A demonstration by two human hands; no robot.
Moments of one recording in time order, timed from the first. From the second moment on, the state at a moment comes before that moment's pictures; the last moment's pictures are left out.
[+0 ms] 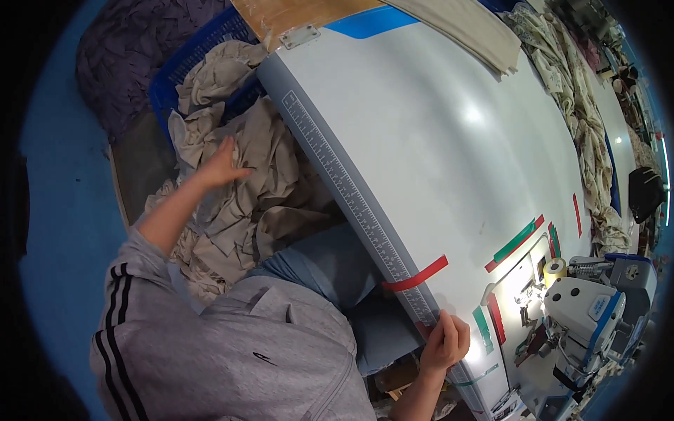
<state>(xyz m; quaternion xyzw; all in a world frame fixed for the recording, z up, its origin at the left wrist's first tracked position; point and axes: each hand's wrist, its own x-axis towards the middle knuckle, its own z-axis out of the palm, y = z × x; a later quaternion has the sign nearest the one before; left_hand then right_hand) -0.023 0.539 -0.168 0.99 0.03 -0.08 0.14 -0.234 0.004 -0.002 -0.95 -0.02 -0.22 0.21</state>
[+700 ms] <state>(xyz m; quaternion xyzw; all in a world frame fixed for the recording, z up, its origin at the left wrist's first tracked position) -0.052 0.432 0.098 0.66 -0.03 -0.19 0.72 -0.213 0.037 0.019 -0.90 -0.02 -0.18 0.39</state>
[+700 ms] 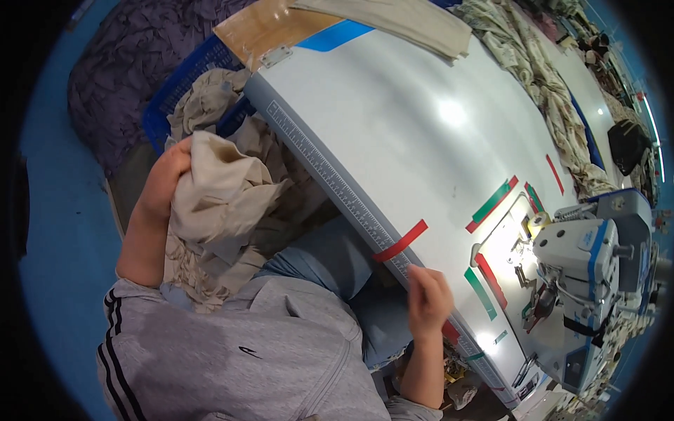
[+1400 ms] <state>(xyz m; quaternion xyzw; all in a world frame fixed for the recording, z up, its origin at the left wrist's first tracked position) -0.189 0.220 0.146 0.03 -0.48 -0.72 0.50 -0.128 0.100 0.032 -0.86 -0.20 0.28 0.38</state>
